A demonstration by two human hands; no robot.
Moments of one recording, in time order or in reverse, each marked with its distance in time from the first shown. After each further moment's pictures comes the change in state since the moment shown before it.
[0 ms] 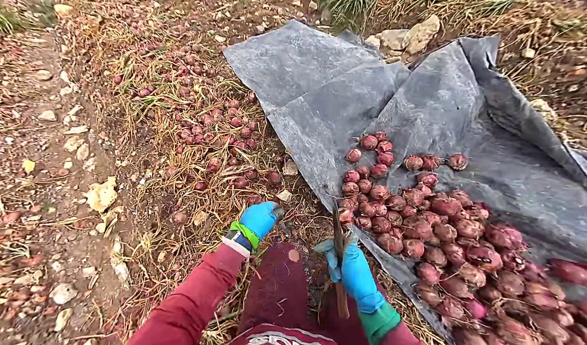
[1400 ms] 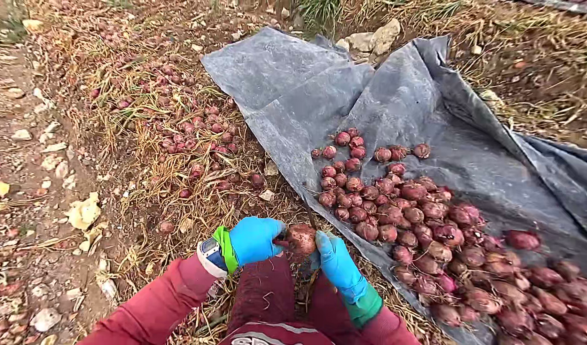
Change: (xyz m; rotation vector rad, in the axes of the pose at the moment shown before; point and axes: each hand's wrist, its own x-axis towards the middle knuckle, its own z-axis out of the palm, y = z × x) left_hand -0.092 0.089 -0.041 0.285 -0.245 0.446; right_hand -0.031 -0.047 -0.013 -0.252 0.051 -0.239
